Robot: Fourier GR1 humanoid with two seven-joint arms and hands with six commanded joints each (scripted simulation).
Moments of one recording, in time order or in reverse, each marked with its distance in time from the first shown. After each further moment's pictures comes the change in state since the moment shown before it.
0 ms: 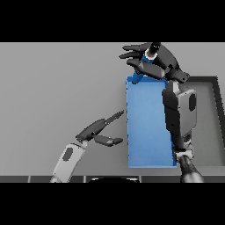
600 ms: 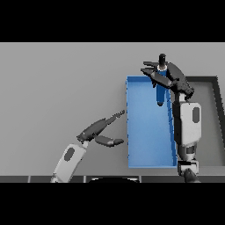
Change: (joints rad) left arm -0.003 0.000 -0.010 0.021 -0.042 0.022 -0.059; right arm 0.269 -0.018 -0.039 0.057 0.272 -0.011 0.122
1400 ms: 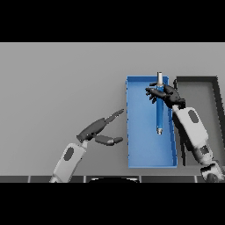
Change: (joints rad) left arm -0.003 0.004 0.004 0.001 -0.016 0.017 -0.014; right arm 0.076 -0.301 0.566 0.320 -0.449 -0.448 0.000
